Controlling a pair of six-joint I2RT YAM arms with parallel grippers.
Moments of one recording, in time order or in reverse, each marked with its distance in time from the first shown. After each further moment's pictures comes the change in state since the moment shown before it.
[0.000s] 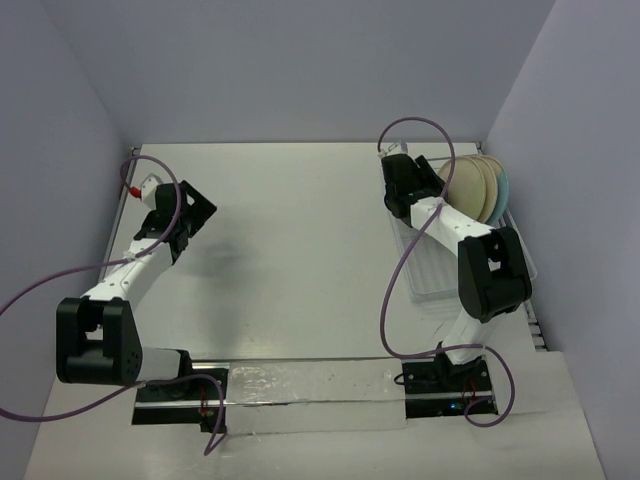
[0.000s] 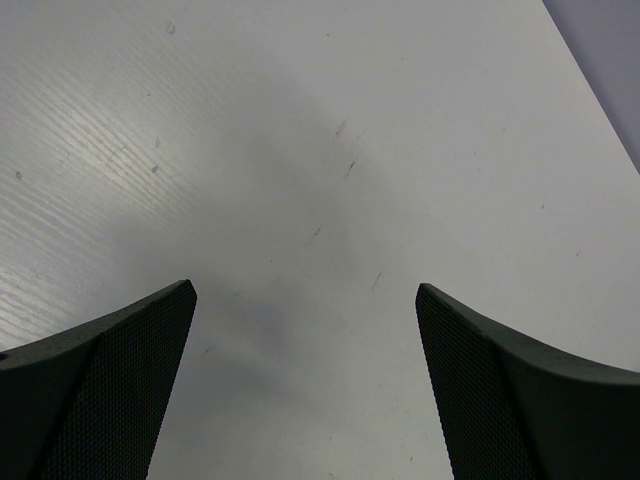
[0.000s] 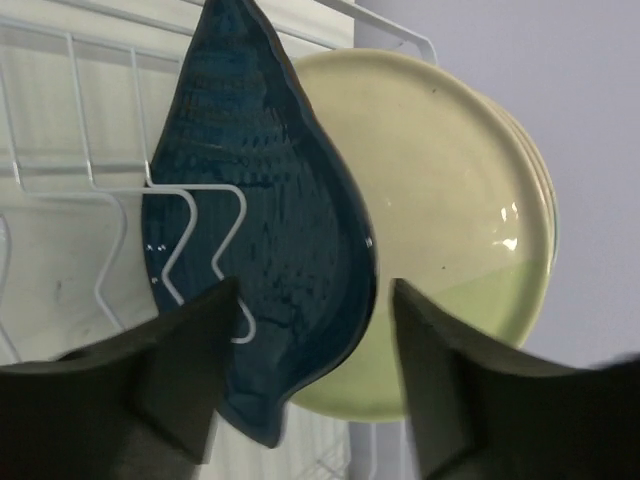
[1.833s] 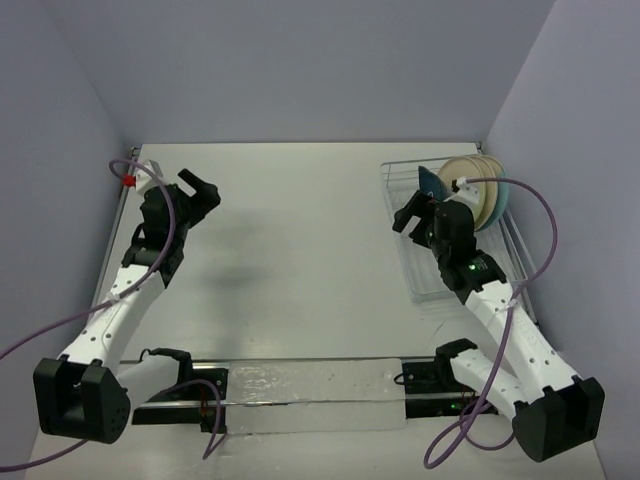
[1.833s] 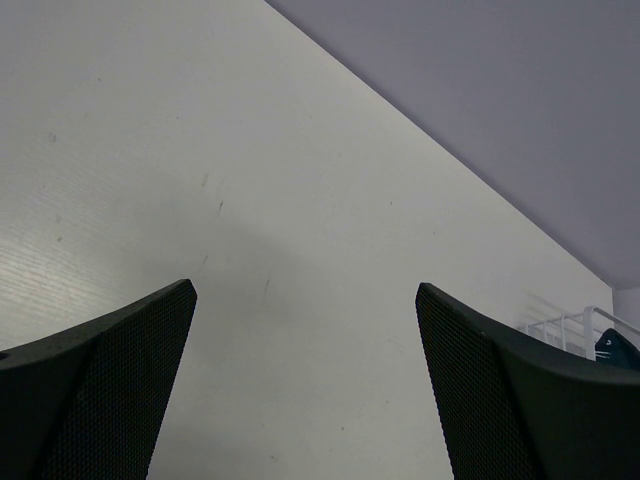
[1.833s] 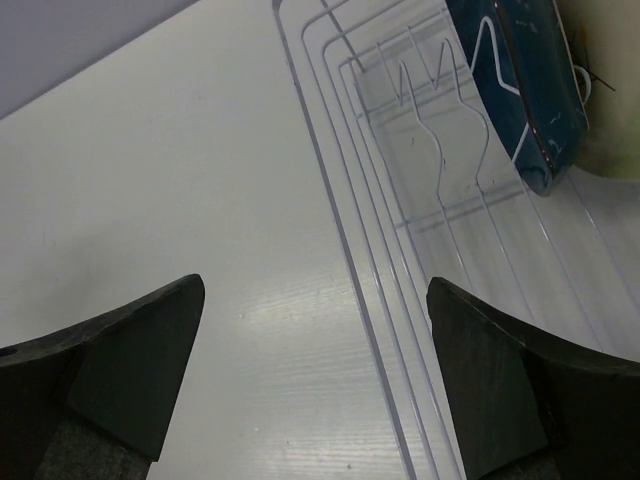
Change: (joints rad) left arm -0.092 -0.273 -0.028 0.088 0.023 0.115; right arm -0.022 -0.814 -0.403 -0.192 -0.589 1.108
